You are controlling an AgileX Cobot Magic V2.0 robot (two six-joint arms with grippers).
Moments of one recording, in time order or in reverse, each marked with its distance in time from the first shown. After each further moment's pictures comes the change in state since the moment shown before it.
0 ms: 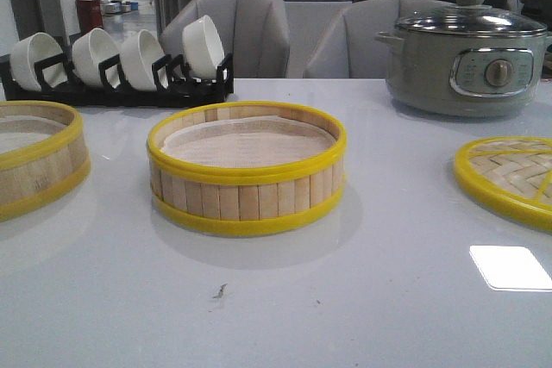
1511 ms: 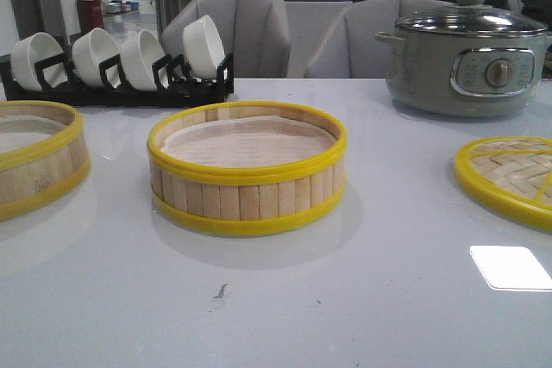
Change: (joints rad) left arm 0.000 0.041 0.000 -0.016 0.025 0.000; right arm 0.000 0.000 0.000 0.000 -0.064 0.000
